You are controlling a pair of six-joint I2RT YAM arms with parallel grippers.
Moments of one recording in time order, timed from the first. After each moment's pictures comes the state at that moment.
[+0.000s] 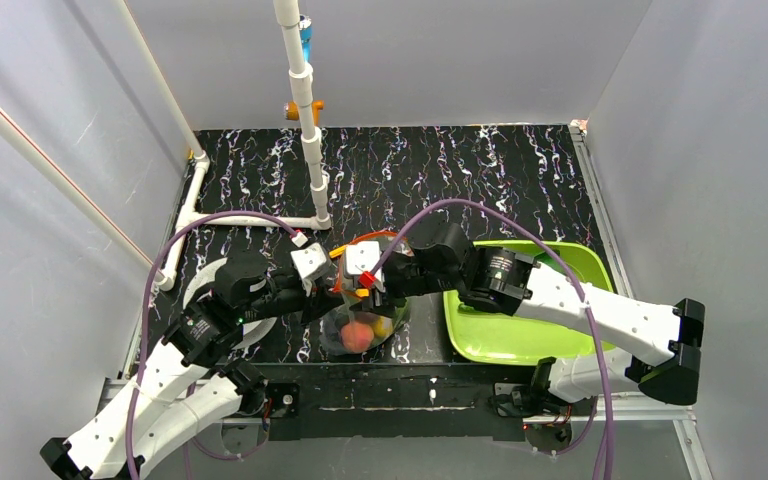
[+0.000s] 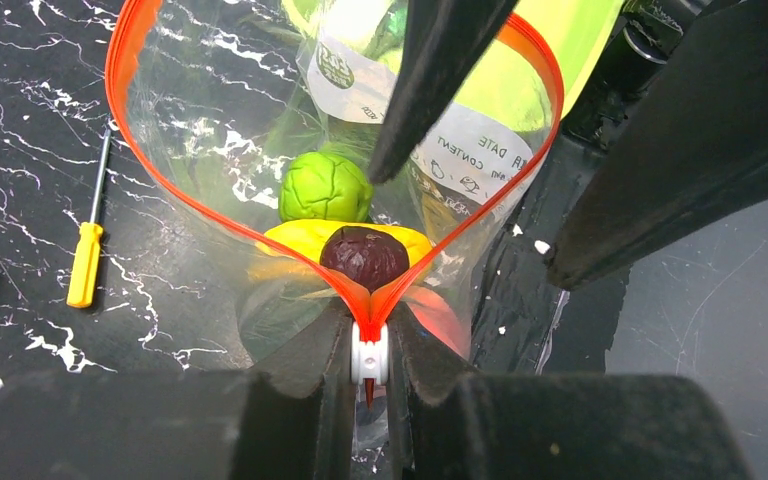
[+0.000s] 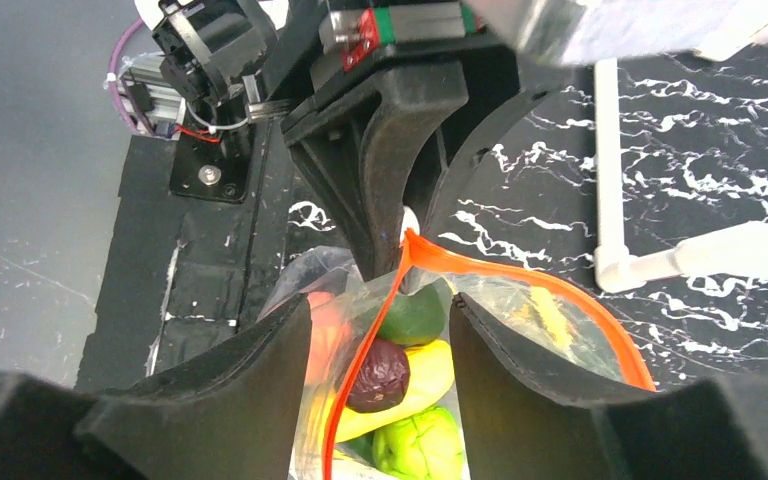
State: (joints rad) left arm -0.69 0.61 0.76 -0.56 0.44 0.07; right arm 1.20 1.26 1.26 -0.40 -0.35 -0.40
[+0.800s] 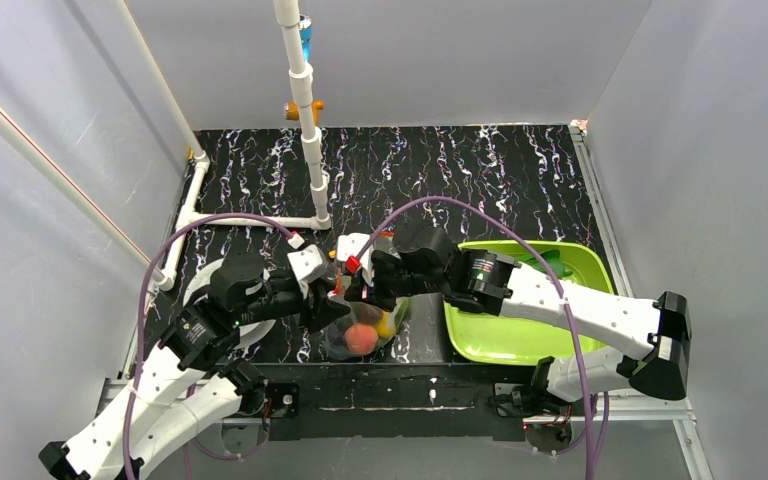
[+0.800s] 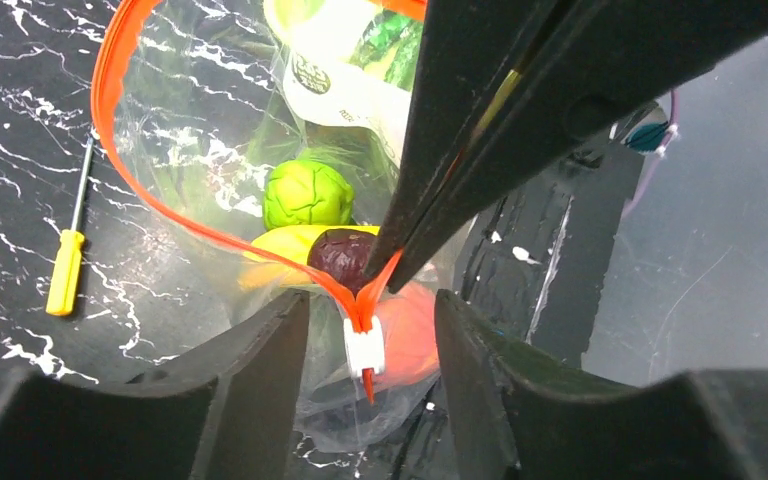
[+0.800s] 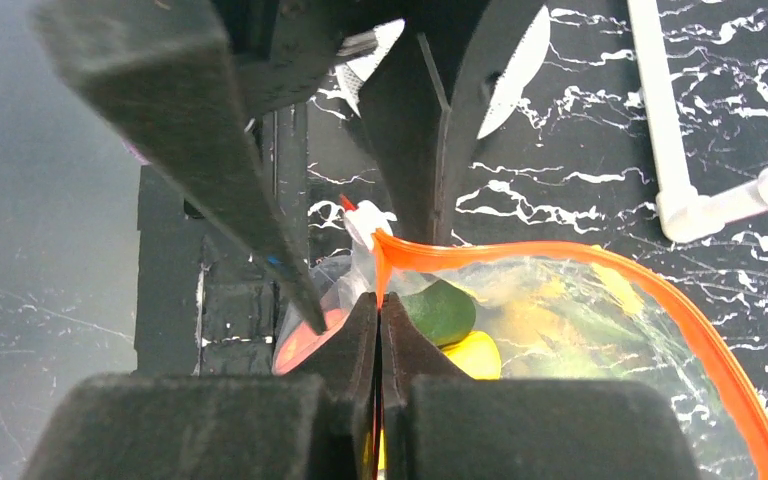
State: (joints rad) left arm -0.69 0.58 0.76 -0.56 0.47 0.04; right arm 1.20 1.31 1.21 -0.33 -0.30 -0.21
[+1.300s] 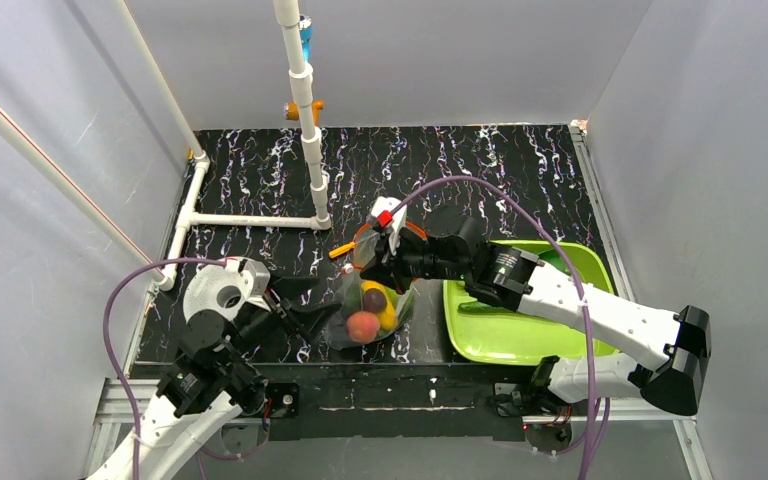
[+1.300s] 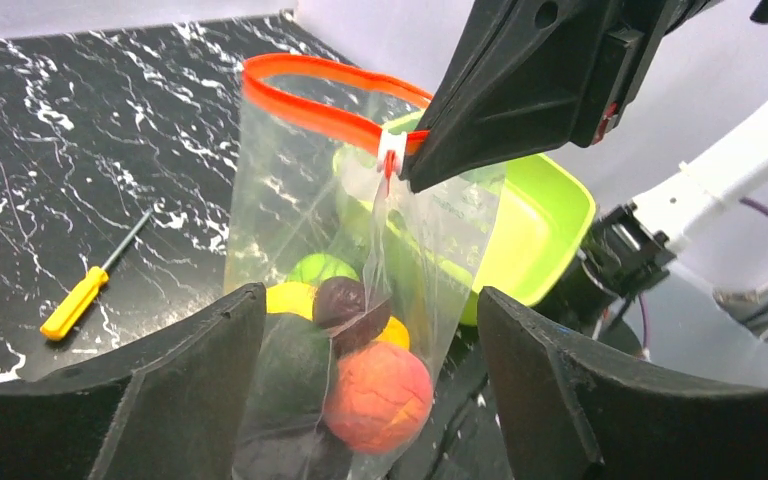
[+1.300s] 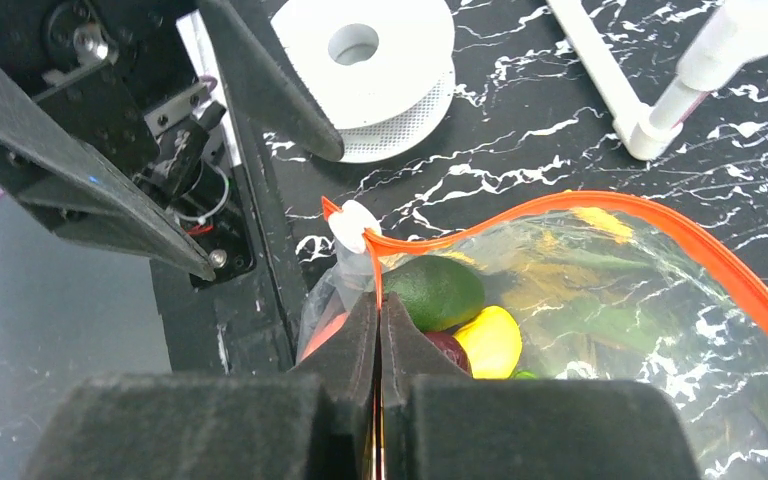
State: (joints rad) left arm -0.69 0.12 0.41 -0.22 0.21 -0.34; right arm 1.08 1.22 1.12 -0.24 -0.25 0.07
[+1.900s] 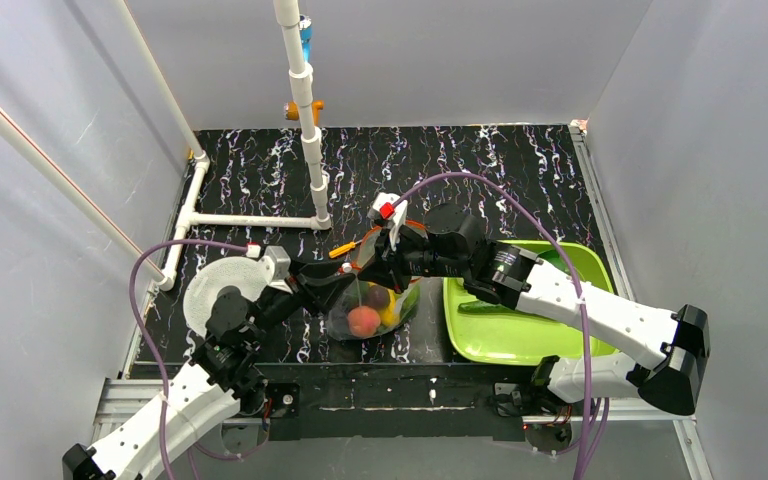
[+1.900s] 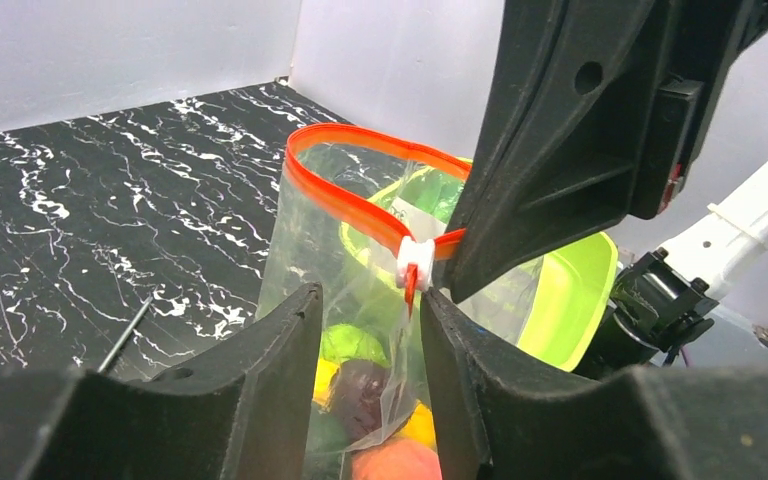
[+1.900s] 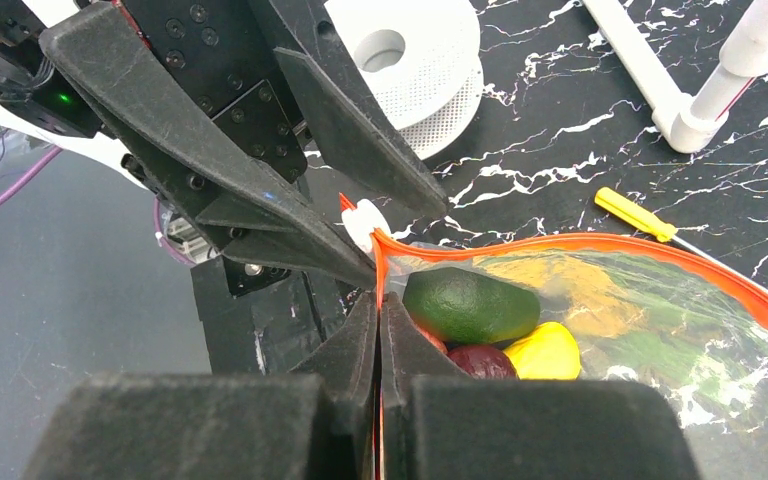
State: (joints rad) left arm -0.69 0.41 0.29 0.32 0.22 -0.31; right arm 1.05 1.23 1.12 -0.22 -0.30 0.16
